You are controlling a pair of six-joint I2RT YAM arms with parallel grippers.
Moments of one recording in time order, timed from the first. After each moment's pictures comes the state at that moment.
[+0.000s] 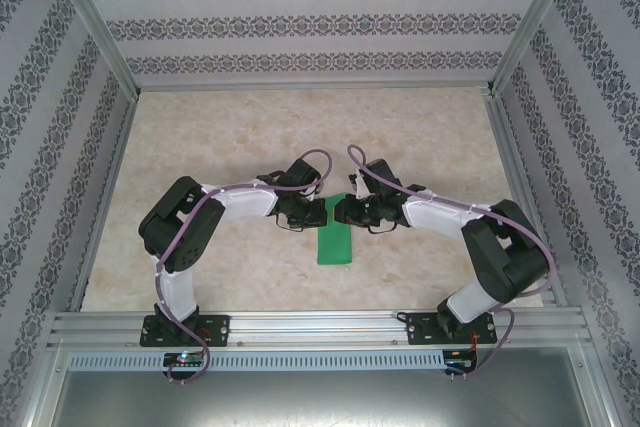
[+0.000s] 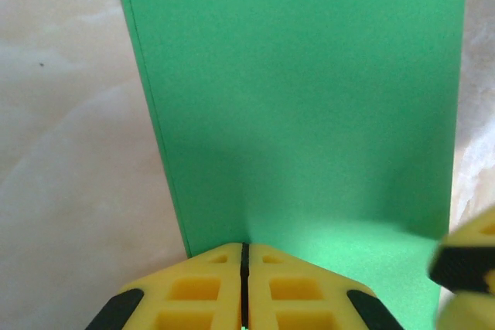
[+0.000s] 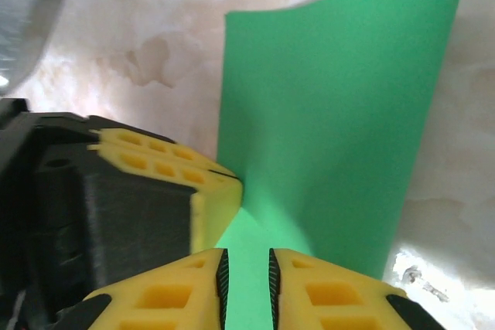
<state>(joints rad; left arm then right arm) -0.66 1.89 1.08 -0.31 0.36 -0.68 0.53 1.58 0.77 -0.20 -0.44 0.65</state>
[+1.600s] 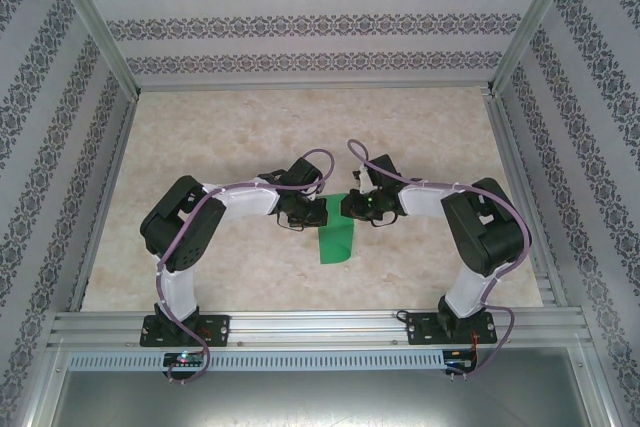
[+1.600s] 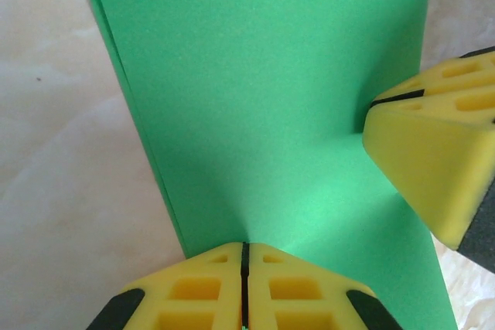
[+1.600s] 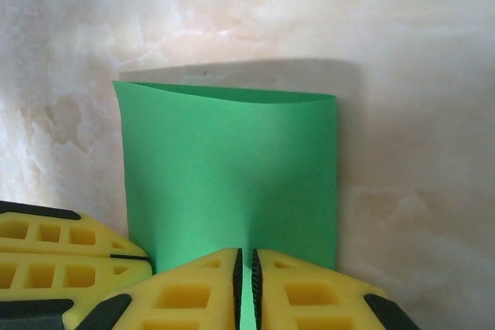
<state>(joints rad) -0.66 1.90 1.10 -0.34 0.34 -0.65 0.43 1.74 0.82 -0.13 -0.48 0.56</state>
